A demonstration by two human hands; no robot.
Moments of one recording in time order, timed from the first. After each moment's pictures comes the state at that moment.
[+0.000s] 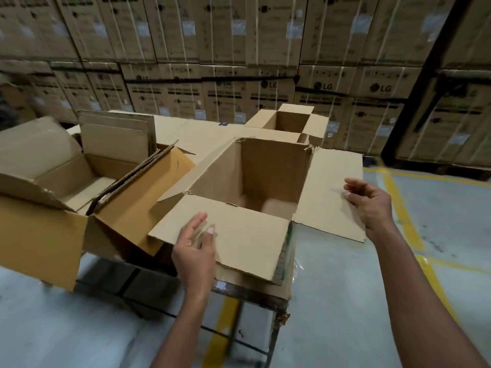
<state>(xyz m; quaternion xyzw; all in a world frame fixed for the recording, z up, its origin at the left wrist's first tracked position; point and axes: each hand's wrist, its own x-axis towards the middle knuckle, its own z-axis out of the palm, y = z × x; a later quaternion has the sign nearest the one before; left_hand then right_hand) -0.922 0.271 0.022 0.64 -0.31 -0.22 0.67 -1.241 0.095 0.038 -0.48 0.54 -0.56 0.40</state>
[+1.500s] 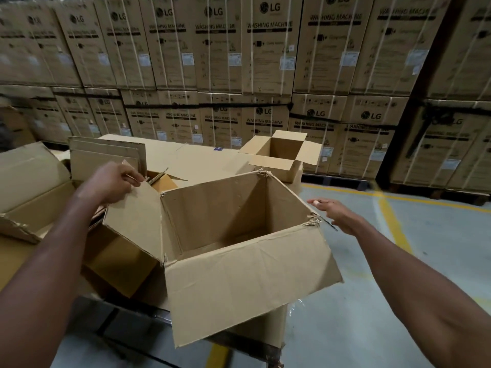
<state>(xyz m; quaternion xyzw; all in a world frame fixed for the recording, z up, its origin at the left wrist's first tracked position) -0.721 0.123 0.168 0.79 -0.53 -0.12 0.29 -1.230 -0.028 0.050 -0.61 0.60 -0.25 0.46</state>
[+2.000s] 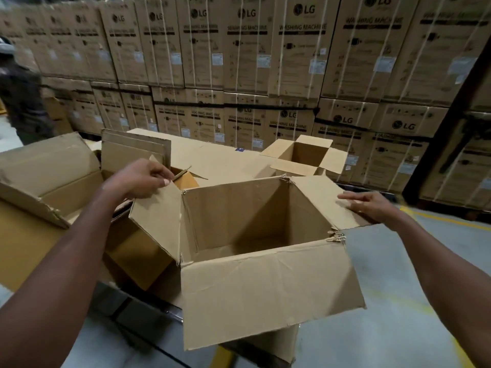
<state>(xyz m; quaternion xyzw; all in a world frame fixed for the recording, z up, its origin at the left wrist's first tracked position) -0.729 0.140 0.176 0.76 -0.57 -0.16 0.27 -1.251 -0.061 0.091 -0.70 0.56 -0.24 0.37</state>
